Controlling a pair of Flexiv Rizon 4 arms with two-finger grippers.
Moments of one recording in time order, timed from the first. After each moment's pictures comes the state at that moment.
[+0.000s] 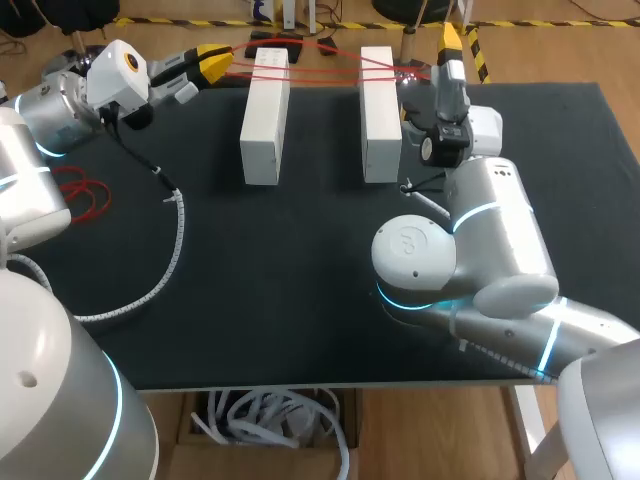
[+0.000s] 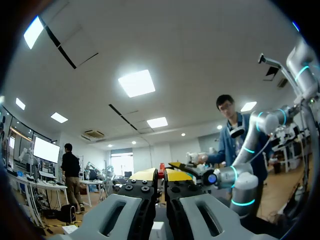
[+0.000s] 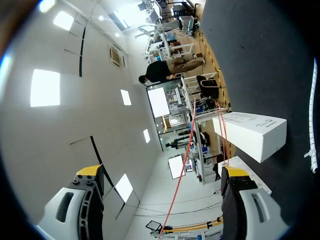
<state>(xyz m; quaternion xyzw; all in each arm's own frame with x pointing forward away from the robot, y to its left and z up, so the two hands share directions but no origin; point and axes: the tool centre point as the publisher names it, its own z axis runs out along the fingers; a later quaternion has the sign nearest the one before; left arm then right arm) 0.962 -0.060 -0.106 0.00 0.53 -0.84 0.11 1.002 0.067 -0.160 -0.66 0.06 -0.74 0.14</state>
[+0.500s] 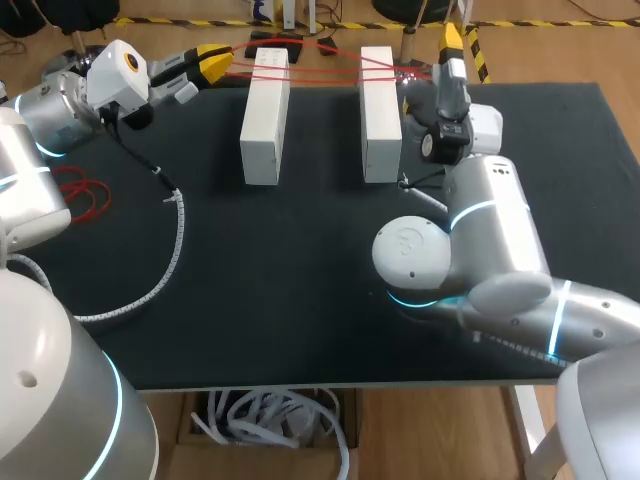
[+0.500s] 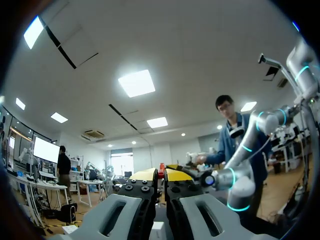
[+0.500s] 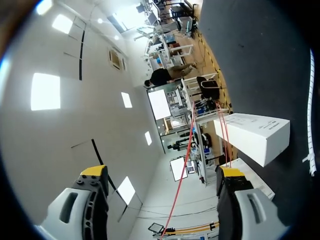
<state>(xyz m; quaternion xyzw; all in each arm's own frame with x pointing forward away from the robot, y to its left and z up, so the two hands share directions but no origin) 0.962 -0.060 -0.106 0.00 0.53 -0.84 0.11 1.012 0.060 -0.162 -0.65 0.07 -0.75 0.13</state>
